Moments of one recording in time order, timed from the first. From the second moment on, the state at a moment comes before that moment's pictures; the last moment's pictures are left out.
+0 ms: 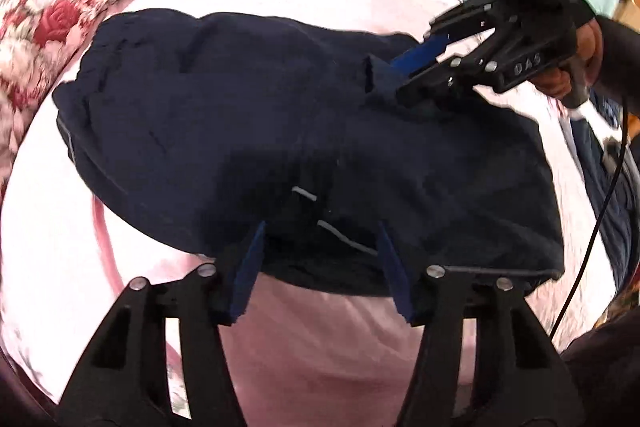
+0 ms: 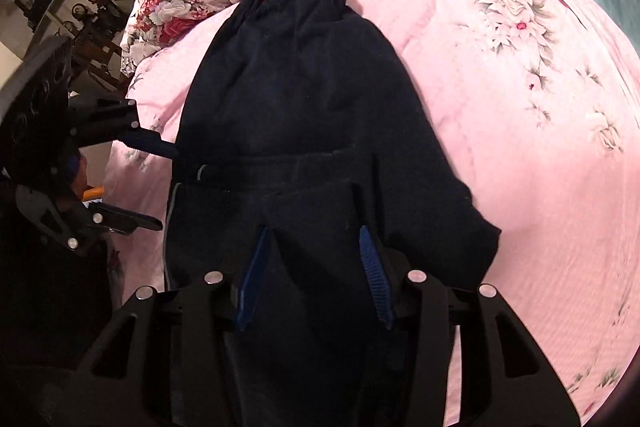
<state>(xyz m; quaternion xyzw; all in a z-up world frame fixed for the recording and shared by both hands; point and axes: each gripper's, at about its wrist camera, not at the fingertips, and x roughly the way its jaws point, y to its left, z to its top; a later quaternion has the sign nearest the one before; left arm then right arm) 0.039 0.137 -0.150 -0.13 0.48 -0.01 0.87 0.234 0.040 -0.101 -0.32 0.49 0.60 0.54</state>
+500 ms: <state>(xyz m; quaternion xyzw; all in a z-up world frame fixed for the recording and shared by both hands) 0.040 0.138 -0.142 -0.13 0.48 0.02 0.87 0.229 0.045 -0.085 -0.31 0.45 0.62 0.56</state>
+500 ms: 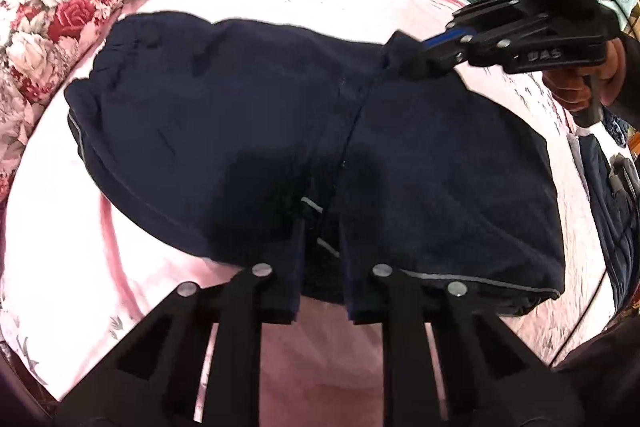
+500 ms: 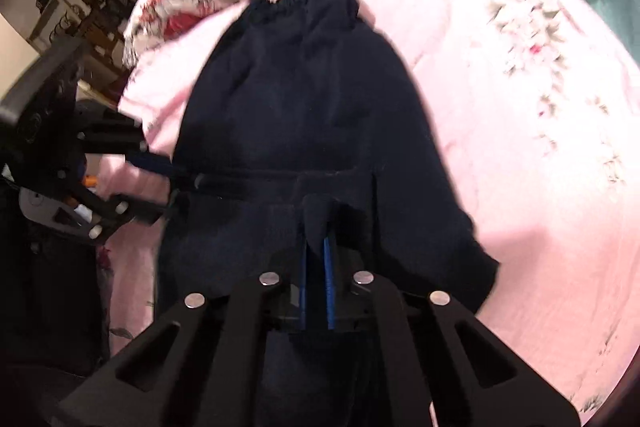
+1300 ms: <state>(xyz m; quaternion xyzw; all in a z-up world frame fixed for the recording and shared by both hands) 0.025 0.151 -0.136 -0.15 0.50 0.00 0.85 0.253 0.073 -0.104 -0.23 0.47 0.58 0.62</state>
